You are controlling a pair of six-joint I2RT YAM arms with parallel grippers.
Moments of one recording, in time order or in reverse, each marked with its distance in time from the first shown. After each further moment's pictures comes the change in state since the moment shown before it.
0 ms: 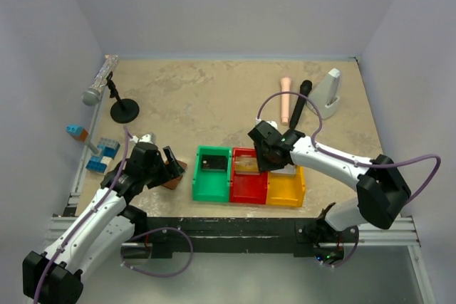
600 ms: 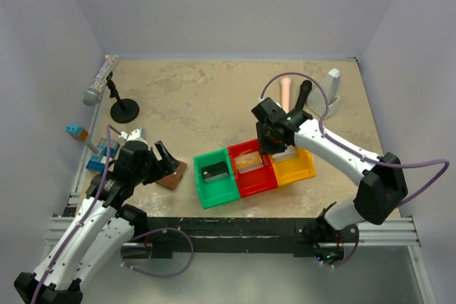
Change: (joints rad) left arm -0.005 -0.097 0.114 -0.127 -0.021 -0.021; right arm -0.080 0.026 0.225 -0.150 -0.035 -0.018
